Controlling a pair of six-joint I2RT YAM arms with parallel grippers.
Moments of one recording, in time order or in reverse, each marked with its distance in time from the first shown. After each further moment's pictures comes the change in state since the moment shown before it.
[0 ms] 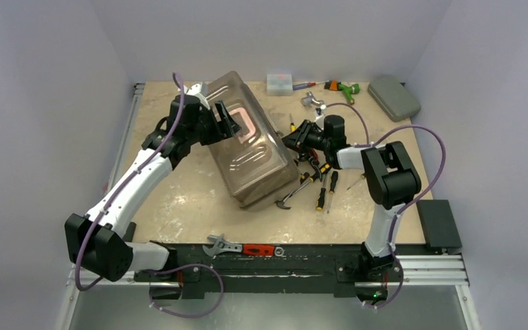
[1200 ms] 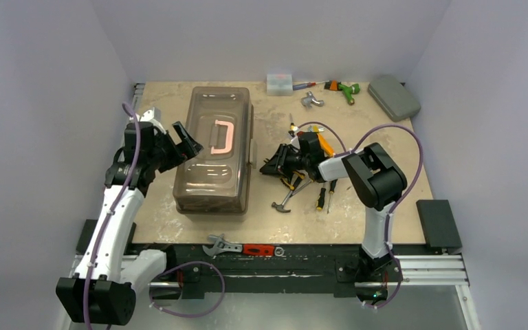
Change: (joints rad) left arm 0.330 -0.307 -0.217 -0.180 0.072 0.079; right arm 0.205 0.063 -0.068 -0.057 -0.022 0.044
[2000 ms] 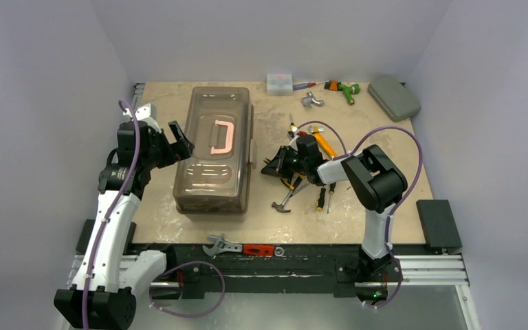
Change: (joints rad) left arm 0.006 -0.028 0.076 -0.068 -0.090 0.147; right arm 0.026 -0.026 -0.036 -0.010 0.153 -0.123
